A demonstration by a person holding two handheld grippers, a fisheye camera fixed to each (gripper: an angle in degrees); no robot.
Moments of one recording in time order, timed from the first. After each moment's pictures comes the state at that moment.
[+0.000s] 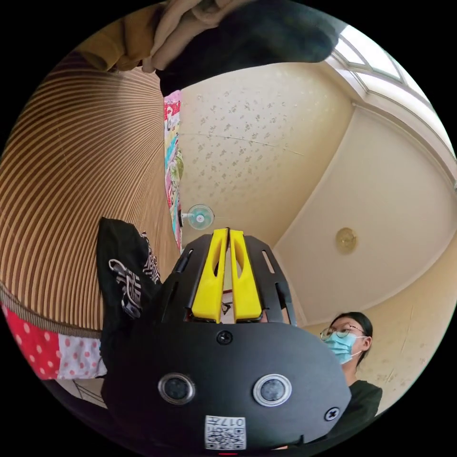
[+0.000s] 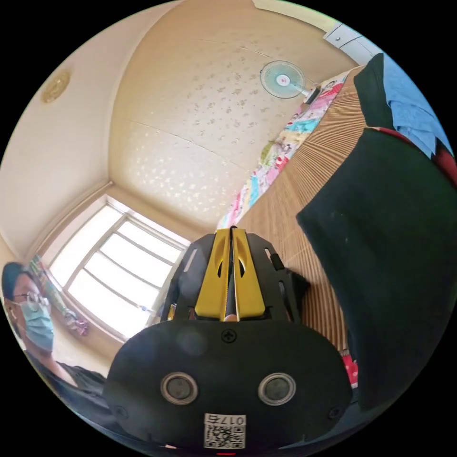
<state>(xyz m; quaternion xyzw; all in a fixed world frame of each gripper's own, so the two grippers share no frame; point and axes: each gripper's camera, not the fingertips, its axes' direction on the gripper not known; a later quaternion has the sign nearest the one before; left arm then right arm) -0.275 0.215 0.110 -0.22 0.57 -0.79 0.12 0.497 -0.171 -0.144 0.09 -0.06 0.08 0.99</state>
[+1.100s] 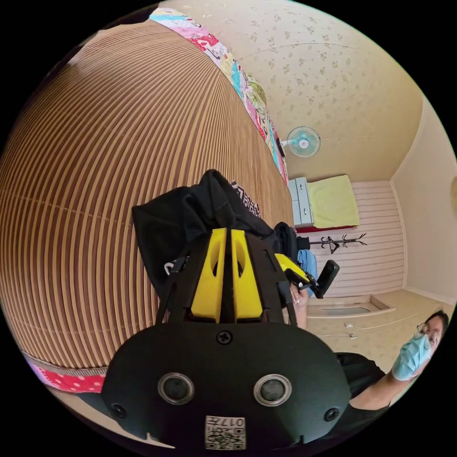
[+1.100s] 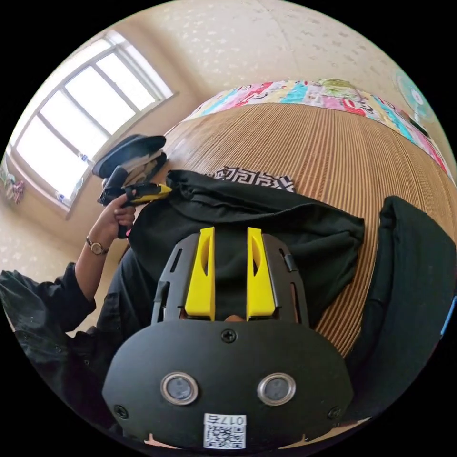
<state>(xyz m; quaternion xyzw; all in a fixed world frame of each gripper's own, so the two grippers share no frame) -0.140 0.046 0.149 -0.48 0.67 -0.49 0.29 0.378 -0.109 0.172 -0.28 0.11 -0.22 0.93</state>
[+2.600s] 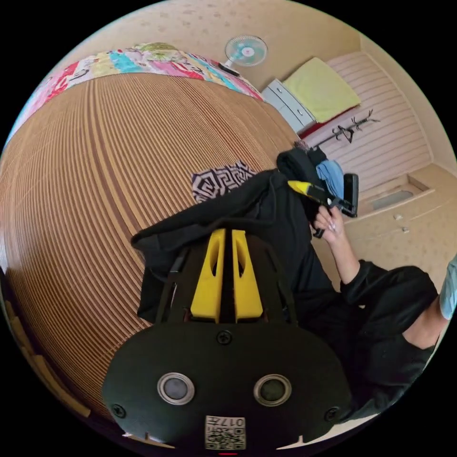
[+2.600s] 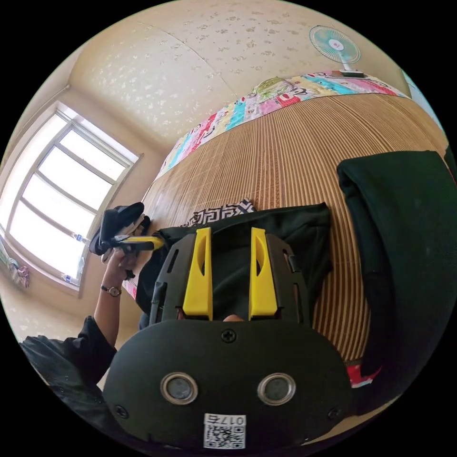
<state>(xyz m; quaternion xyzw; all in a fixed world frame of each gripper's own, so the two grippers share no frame) -0.126 -0.021 0.138 -0.38 0.80 -0.22 0.40 0.426 -0.112 0.101 -0.15 0.12 -0.04 0.98</state>
